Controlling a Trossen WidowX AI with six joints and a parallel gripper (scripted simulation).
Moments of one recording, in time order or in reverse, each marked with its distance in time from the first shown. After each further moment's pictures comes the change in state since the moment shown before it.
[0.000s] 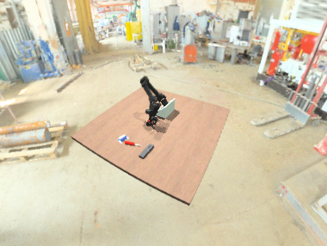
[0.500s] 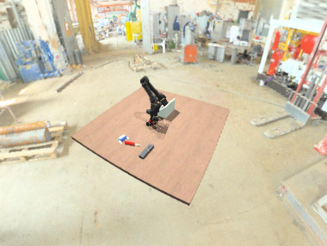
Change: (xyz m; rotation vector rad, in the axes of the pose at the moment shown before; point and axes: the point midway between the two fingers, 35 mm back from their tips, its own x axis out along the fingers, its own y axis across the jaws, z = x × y) arm -0.003 -0.001 -0.013 -0.008 0.019 0.015
